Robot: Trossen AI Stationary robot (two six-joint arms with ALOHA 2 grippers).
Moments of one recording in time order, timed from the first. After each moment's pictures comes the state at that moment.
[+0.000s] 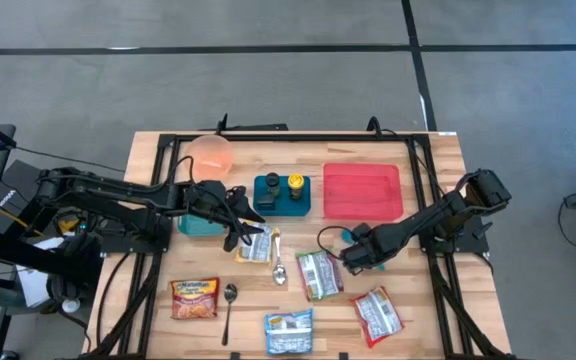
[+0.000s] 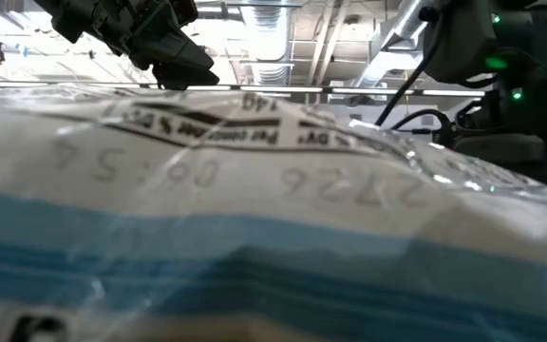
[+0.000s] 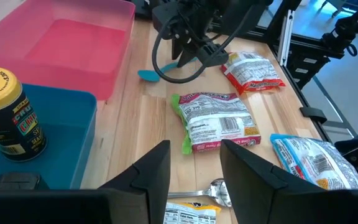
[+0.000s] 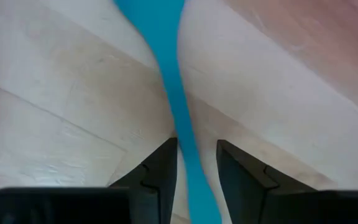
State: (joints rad) left arm 0.00 1.15 0.64 0.05 0.12 -0.17; right arm 0.37 1.64 0.84 -0.84 0.09 1.36
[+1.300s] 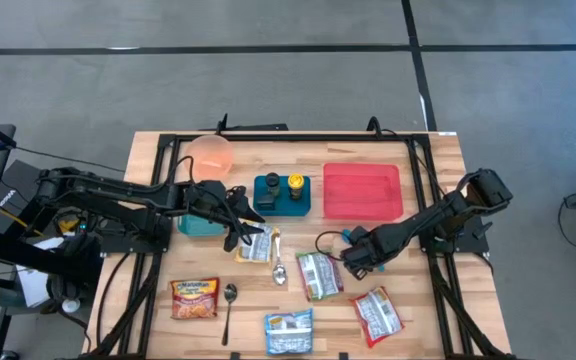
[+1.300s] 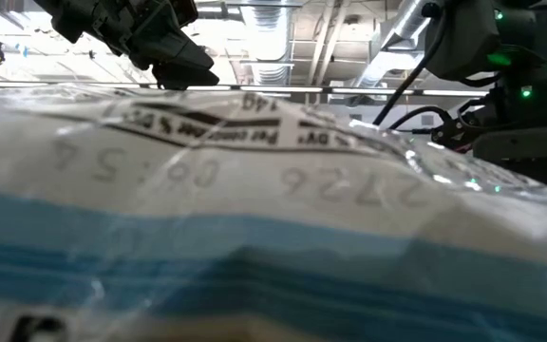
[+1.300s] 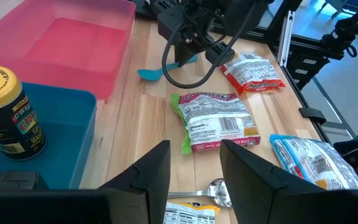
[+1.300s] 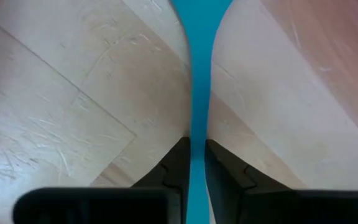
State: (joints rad) left arm 0.00 1.14 0.64 0.05 0.12 -0.17; right arm 0.38 1.63 0.83 -0.81 0.07 1.17
